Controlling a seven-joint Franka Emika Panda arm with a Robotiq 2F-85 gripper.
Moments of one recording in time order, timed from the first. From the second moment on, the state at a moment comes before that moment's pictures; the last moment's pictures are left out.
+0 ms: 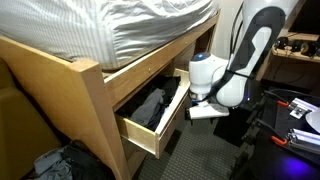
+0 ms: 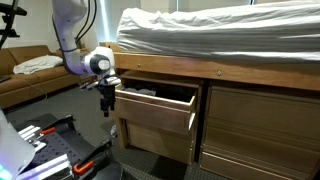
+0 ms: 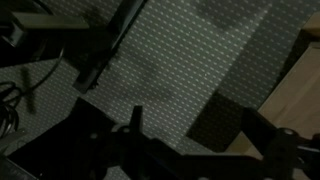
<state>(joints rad) 0.50 0.71 -0.07 -2.32 0.08 2.85 1.25</state>
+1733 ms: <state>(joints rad) 0.84 0.92 -0.36 -2.38 0.33 3.48 1.16</state>
